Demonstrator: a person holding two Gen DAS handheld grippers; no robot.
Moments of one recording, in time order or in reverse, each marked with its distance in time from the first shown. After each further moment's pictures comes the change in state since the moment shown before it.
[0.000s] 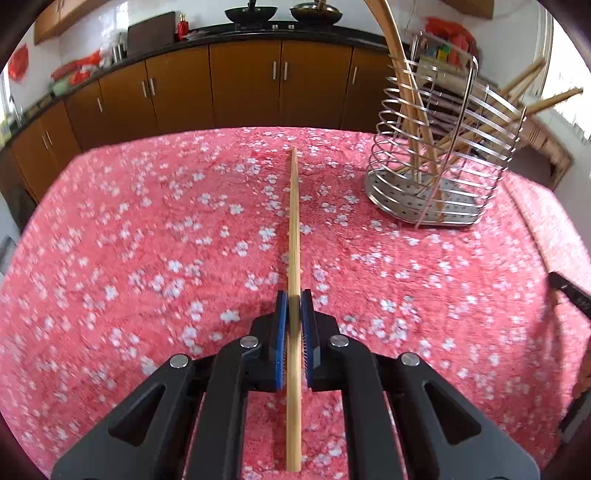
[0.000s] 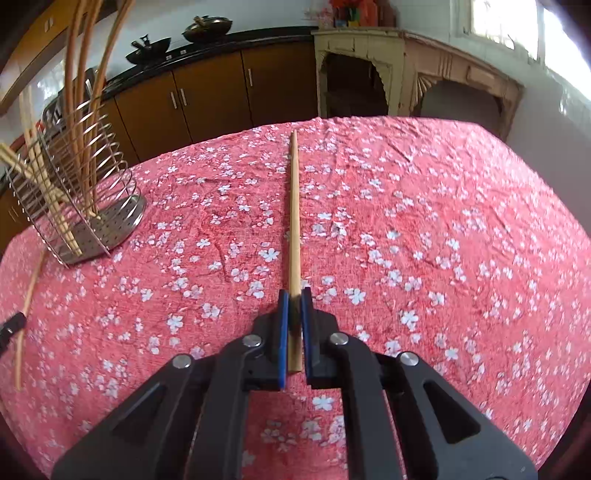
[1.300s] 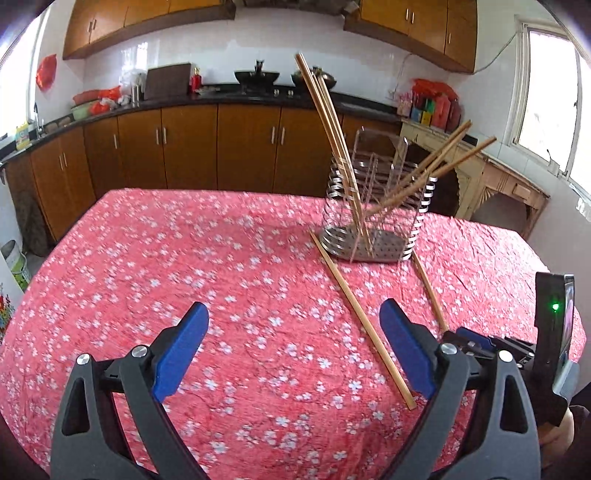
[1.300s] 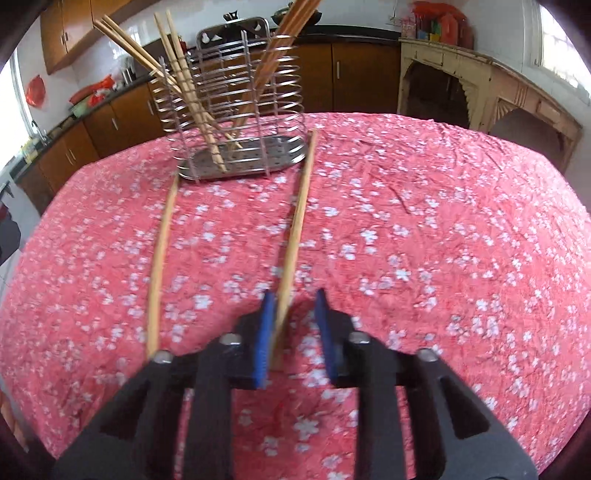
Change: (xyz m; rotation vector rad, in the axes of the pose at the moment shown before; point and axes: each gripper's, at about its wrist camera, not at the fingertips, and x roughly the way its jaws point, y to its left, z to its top) left arm -0.098 -0.027 -0.028 -0.027 -0.245 -0.015; right arm -0.044 0.092 -0.056 -0.158 0.031 0.186
